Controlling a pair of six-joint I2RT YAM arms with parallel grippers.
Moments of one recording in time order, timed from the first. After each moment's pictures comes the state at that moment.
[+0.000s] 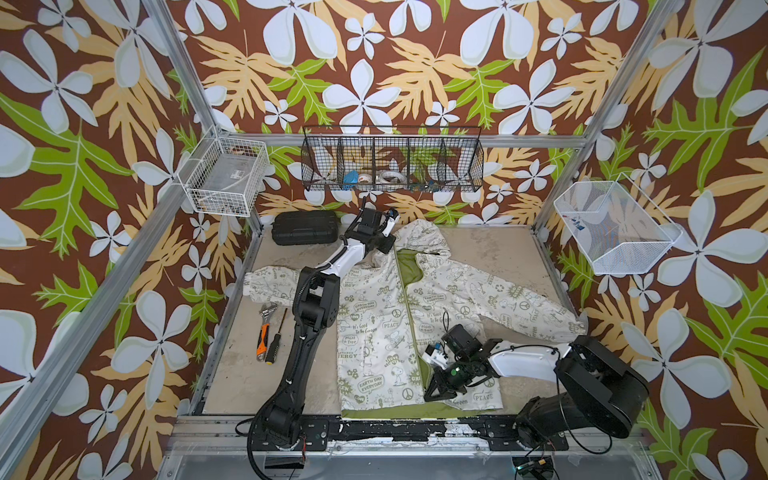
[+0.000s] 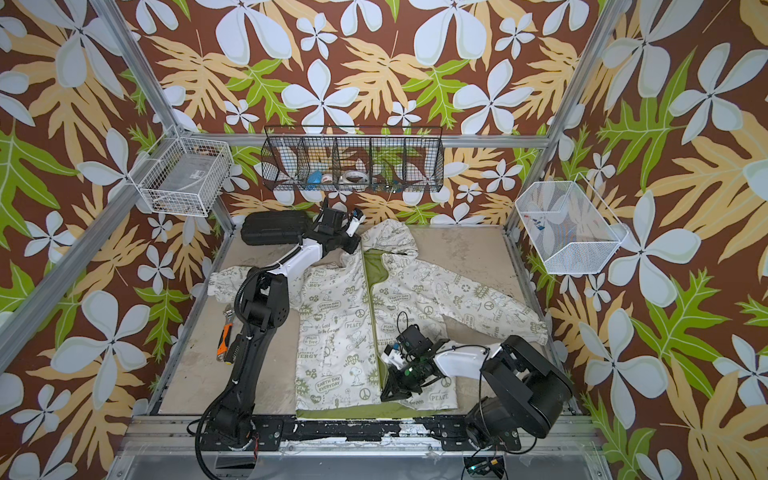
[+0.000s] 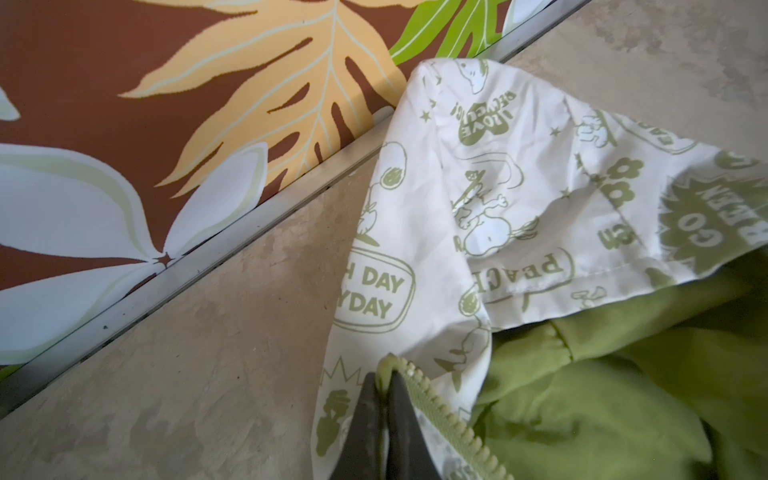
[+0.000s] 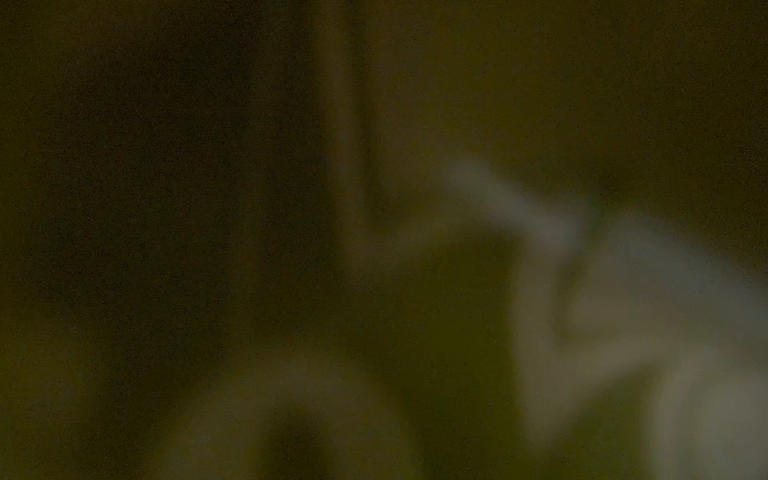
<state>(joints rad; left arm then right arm) -0.36 2.53 2.22 -0.36 0.17 0.23 0.74 1.45 0.43 -0.25 -0.82 0.62</state>
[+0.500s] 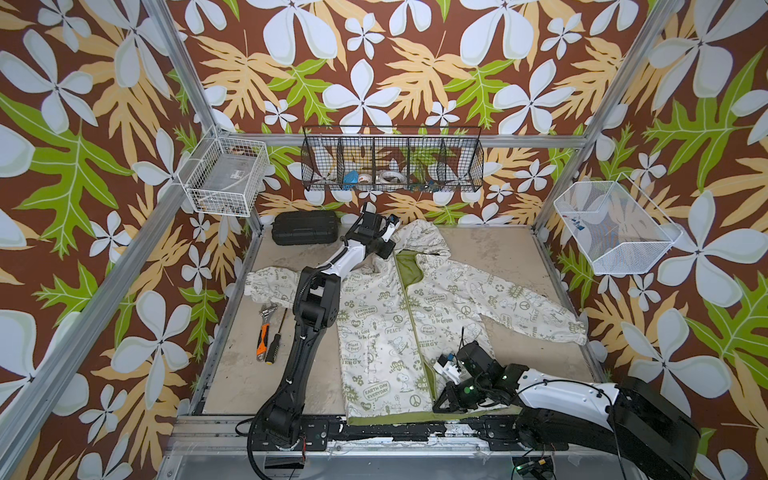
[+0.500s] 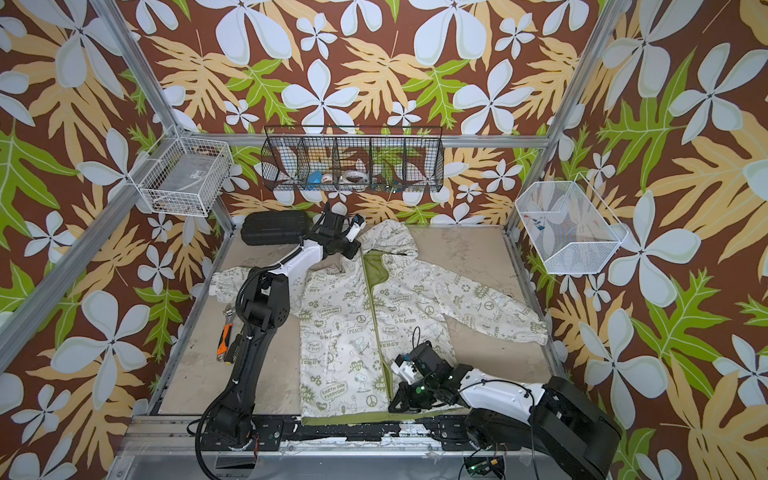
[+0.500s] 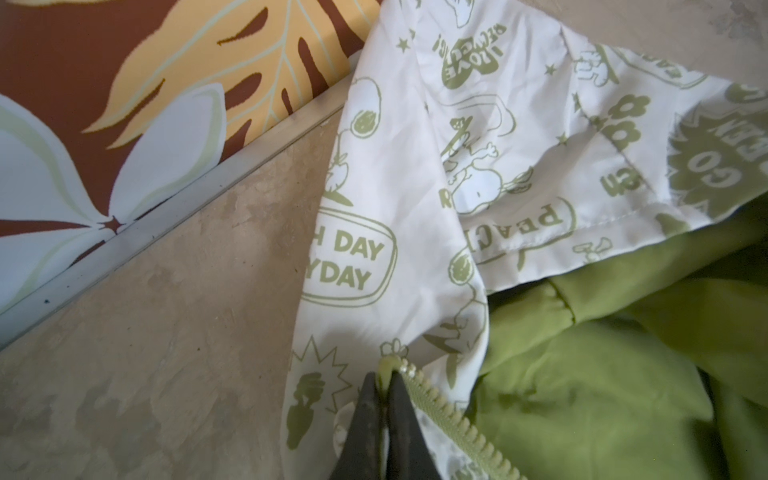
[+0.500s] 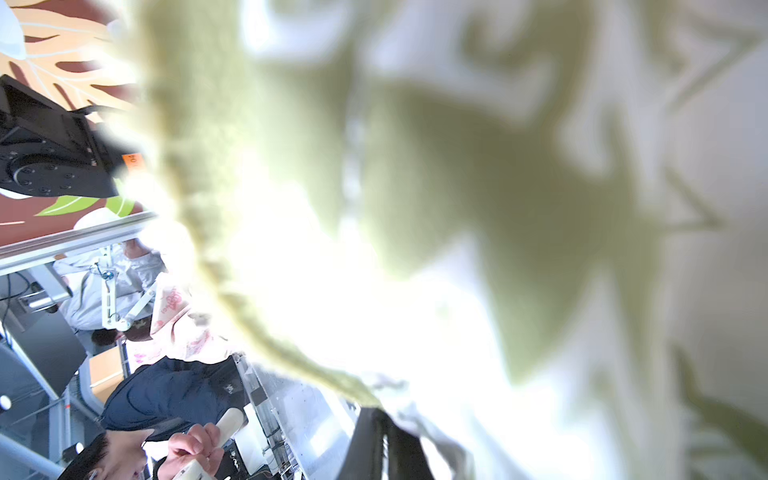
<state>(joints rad) -0.36 2.51 2.17 -0.41 0.19 0.25 0.80 1.11 0.23 -0.19 -0.71 0.77</state>
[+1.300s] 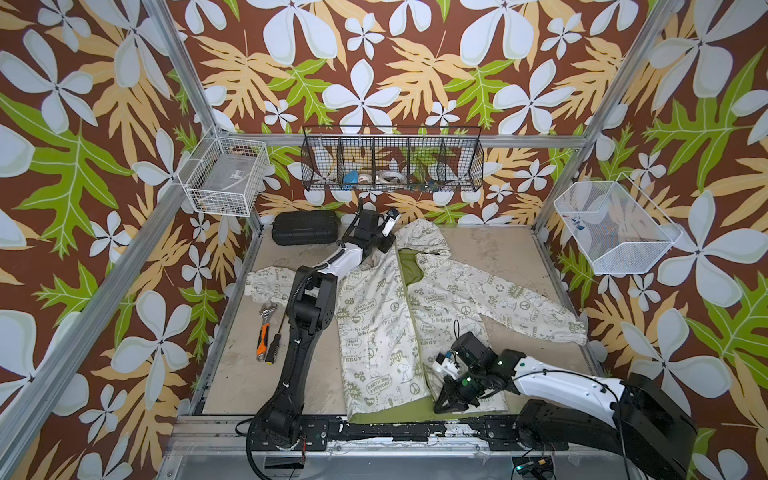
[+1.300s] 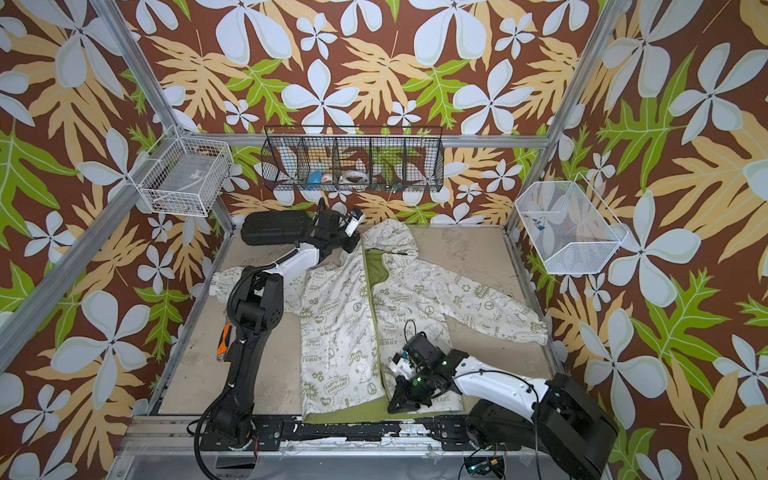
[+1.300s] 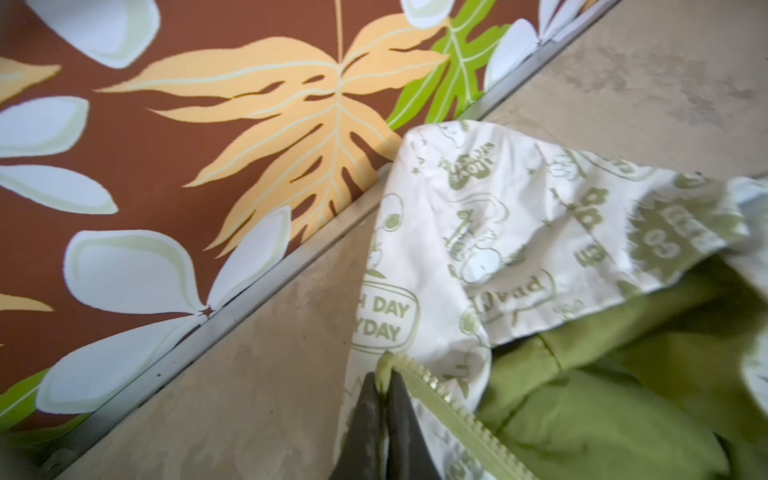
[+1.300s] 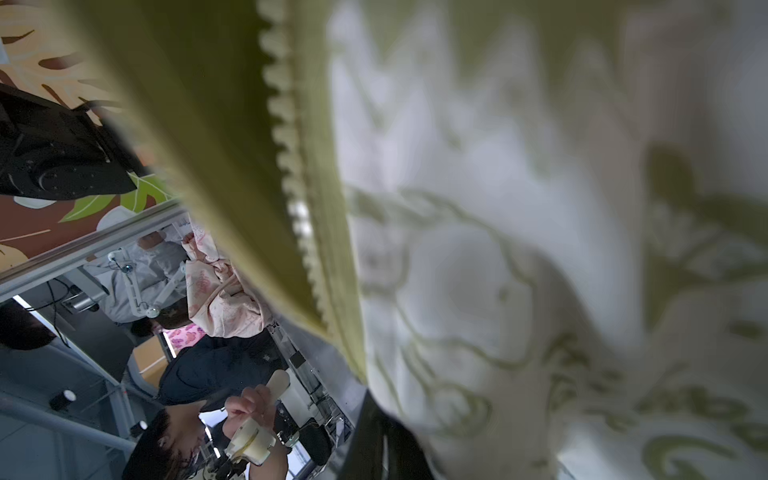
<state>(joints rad) -0.35 2.46 2.07 -0.13 0.17 0.30 0.80 1.10 0.34 -0.45 -0.80 0.82</state>
